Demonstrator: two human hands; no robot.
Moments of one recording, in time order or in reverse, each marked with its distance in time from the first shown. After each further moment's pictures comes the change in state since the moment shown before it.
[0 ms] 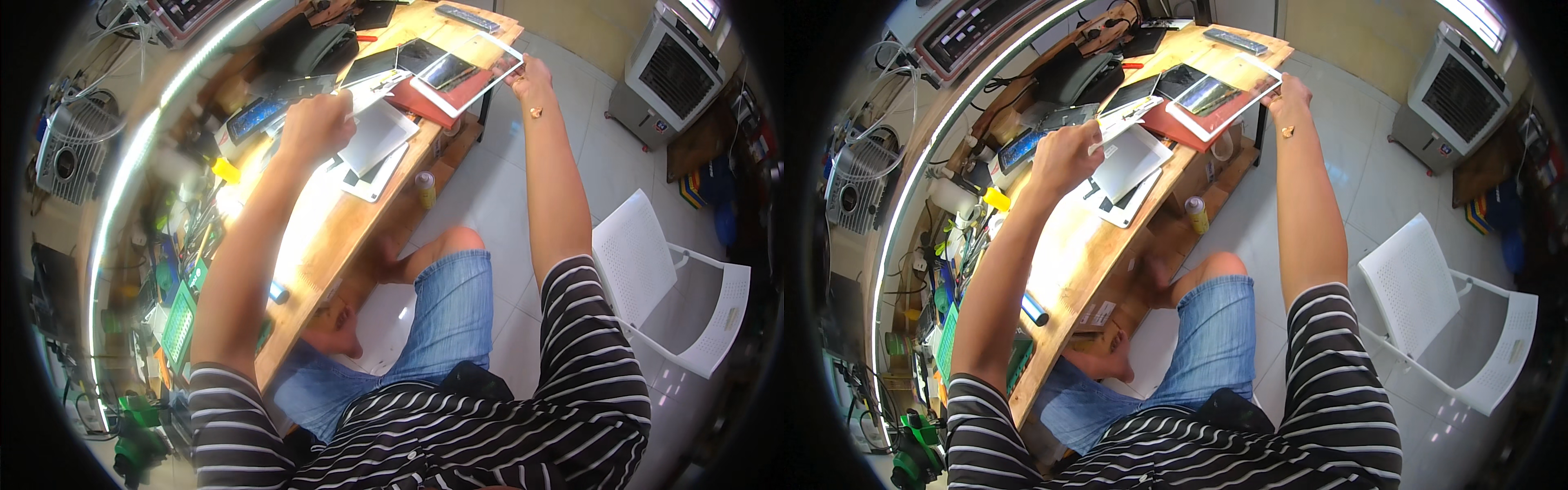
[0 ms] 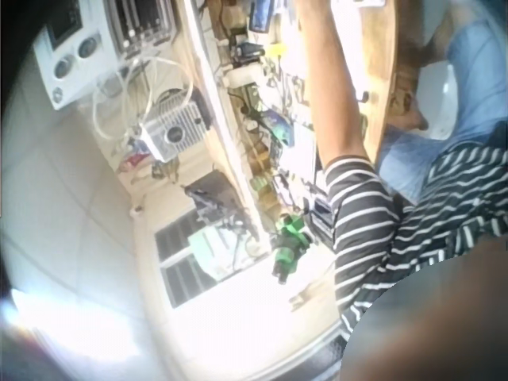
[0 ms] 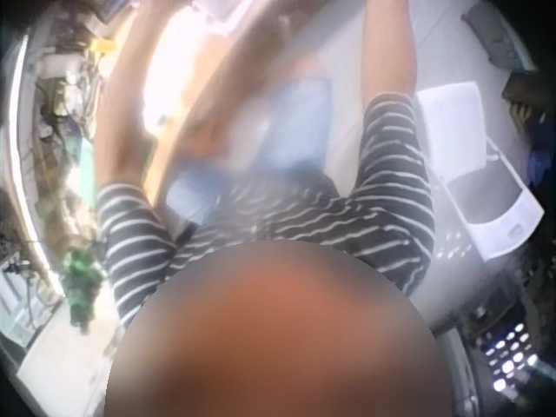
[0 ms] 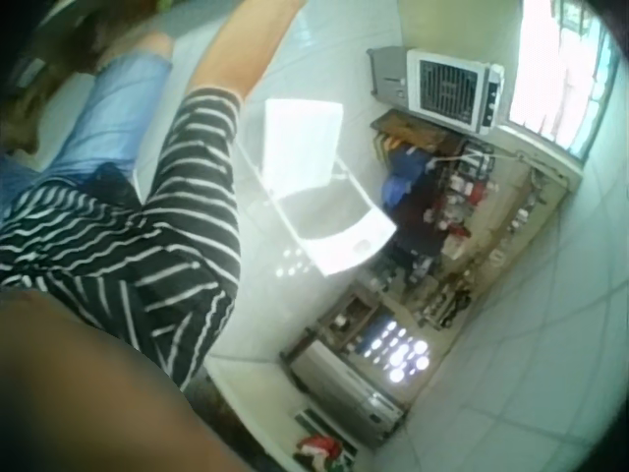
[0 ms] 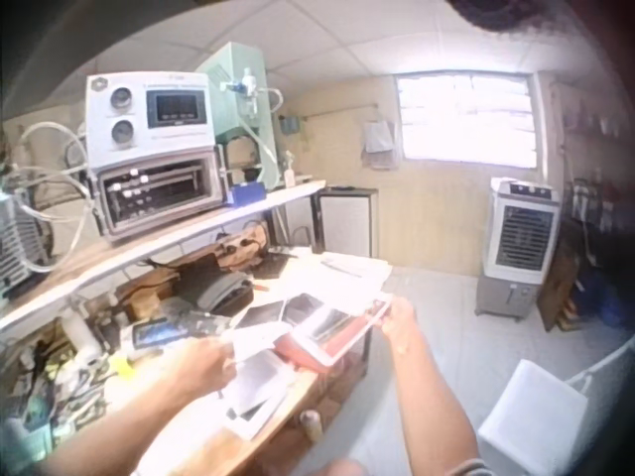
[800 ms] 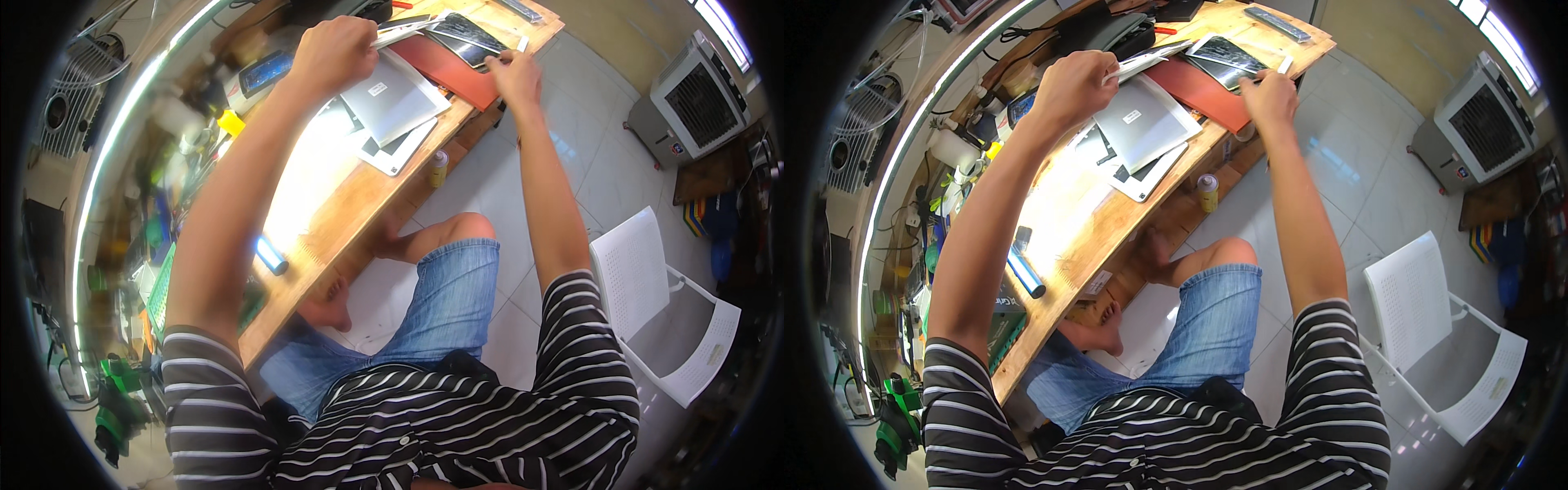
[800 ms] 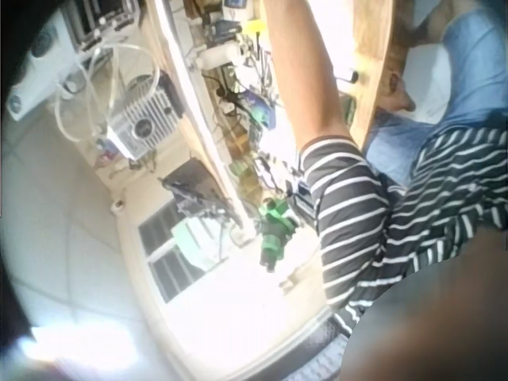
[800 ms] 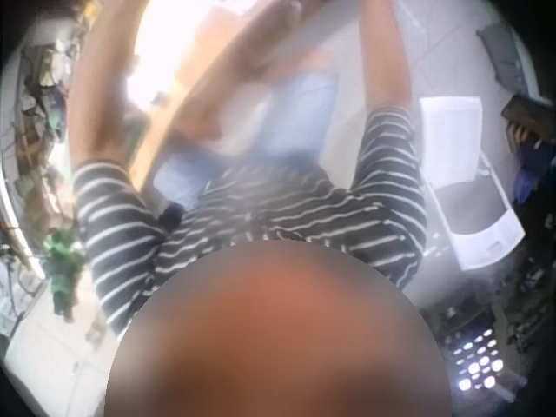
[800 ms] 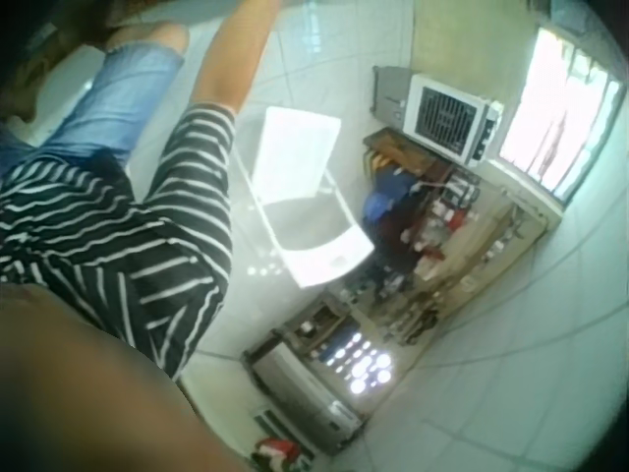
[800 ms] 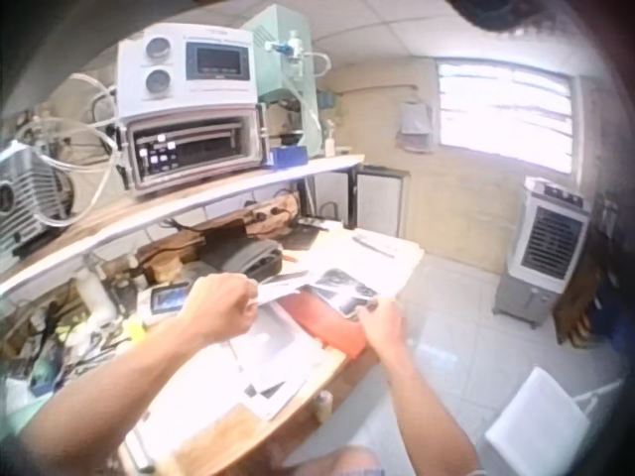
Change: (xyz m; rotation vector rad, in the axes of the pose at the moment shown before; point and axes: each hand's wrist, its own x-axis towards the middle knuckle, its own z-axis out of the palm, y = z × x) left_hand 0.027 -0.020 -0.015 -0.028 0.231 0.099; right_hand -0.078 0.069 0.028 -1.458 -0.094 -0.733
